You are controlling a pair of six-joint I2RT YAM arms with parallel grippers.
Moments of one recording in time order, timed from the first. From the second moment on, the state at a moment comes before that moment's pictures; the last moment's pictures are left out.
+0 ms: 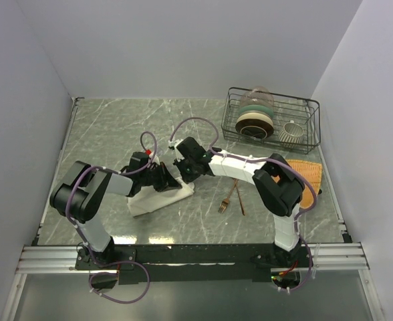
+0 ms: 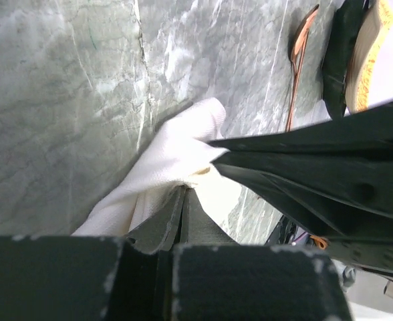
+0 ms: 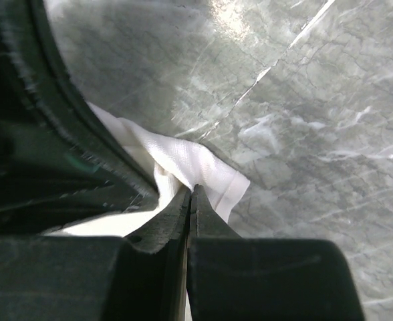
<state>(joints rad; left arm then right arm) -0.38 1.72 0.57 0.48 0.63 -0.81 0.82 1.94 1.32 -0.35 -0.07 0.16</state>
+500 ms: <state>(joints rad) -0.38 1.74 0.61 0.41 0.64 -0.77 0.82 1.83 1.22 -0.33 -0.11 0.17</state>
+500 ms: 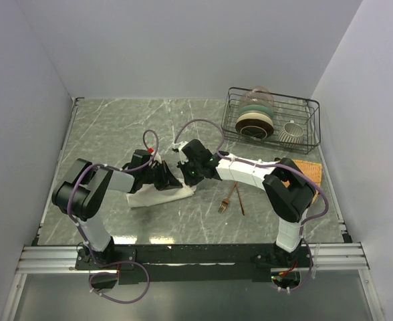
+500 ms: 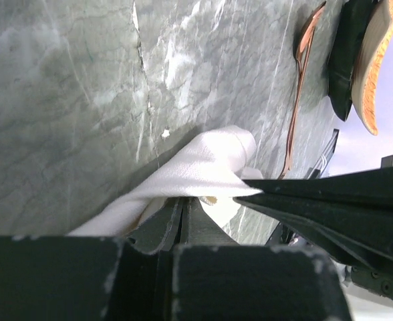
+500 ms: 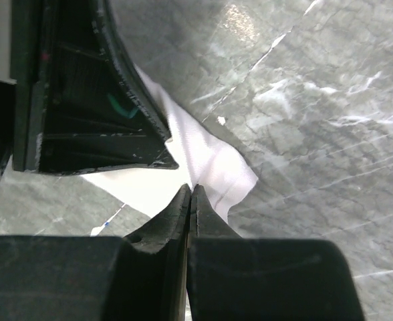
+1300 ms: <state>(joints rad) -0.37 1.62 0.62 0.38 0.62 -0.78 0.82 1.92 1.26 -0.32 -0.07 0.17</state>
